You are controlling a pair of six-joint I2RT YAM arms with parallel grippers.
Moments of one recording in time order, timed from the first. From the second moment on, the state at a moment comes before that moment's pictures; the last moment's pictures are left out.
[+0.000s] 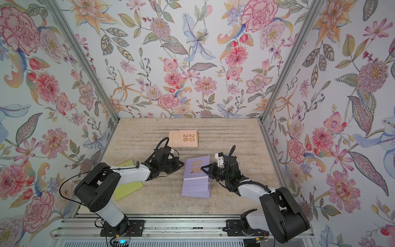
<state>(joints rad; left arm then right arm) -0.63 1.68 0.76 0.22 0.28 -0.98 0.41 1.30 0.38 0.43 -0.62 1.10</state>
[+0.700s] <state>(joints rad) -0.65 1.70 0.77 0.23 0.28 -0.99 0.34 1.27 0.34 0.34 -0.60 1.06</state>
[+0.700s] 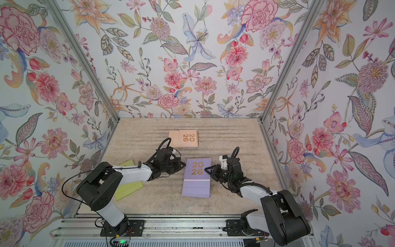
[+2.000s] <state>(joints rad) -0.64 1.81 1.02 -0.12 0.15 -0.77 0.27 1.47 0.76 -0.38 -0.33 0.65</state>
